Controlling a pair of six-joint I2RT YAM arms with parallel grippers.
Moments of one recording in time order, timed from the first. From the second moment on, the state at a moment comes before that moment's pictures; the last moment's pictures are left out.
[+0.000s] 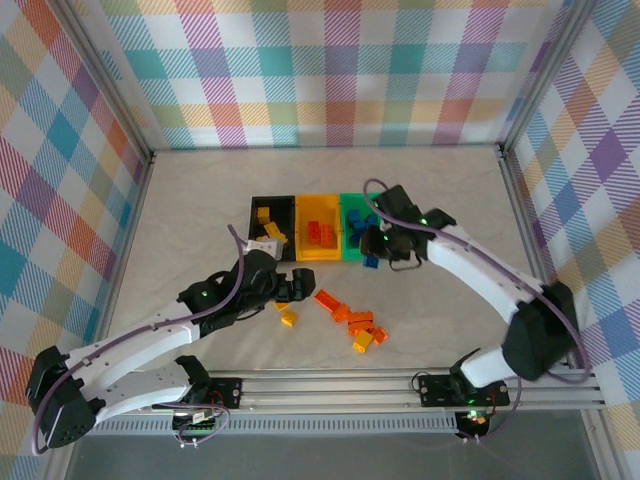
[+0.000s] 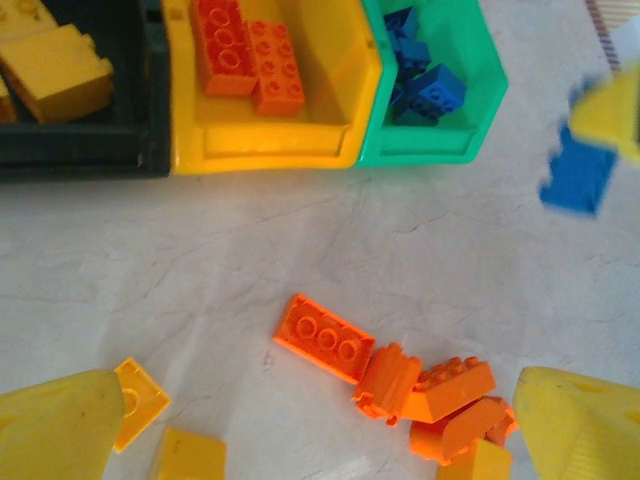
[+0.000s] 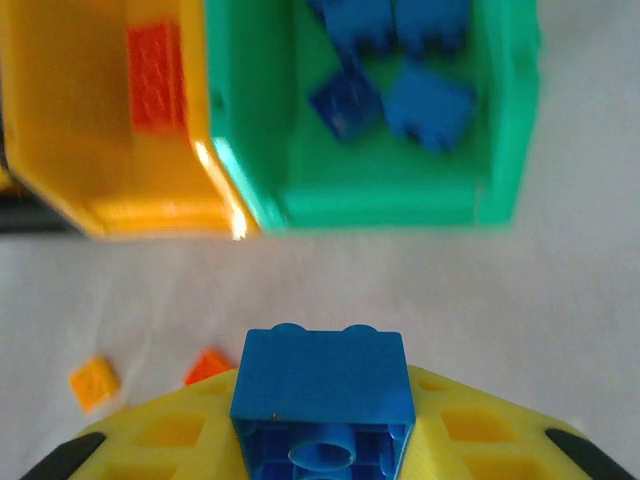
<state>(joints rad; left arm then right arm) -0.85 0.98 0.70 -0.43 -0.15 -0.75 0.58 1.51 1.23 -0.76 -0.02 0.62</state>
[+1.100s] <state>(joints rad) -0.80 0.88 0.65 -0.53 -0.15 -0.81 0.83 1.47 0.93 -0.58 -0.13 0.45</state>
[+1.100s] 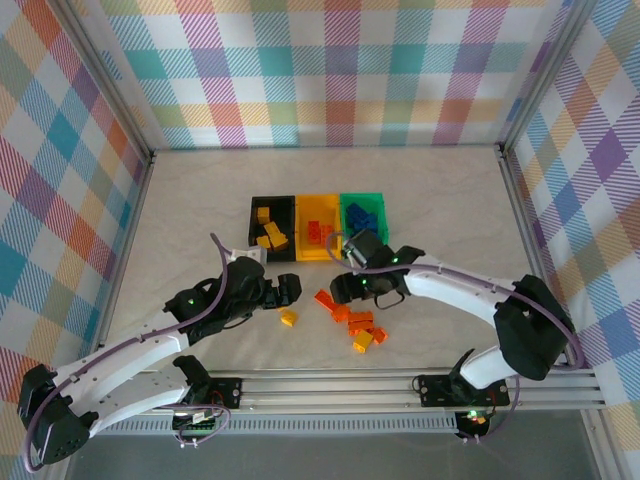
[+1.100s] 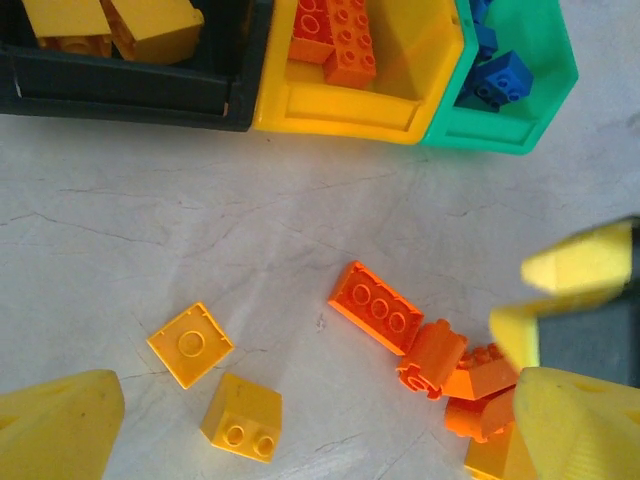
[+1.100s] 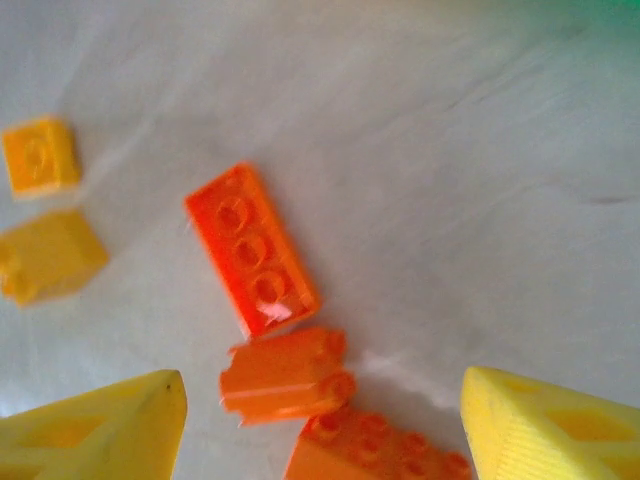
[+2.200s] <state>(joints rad) -0.77 0.86 0.62 -0.53 -0.12 -0.81 0.99 1.59 0.96 -0.56 -0.02 0.36</state>
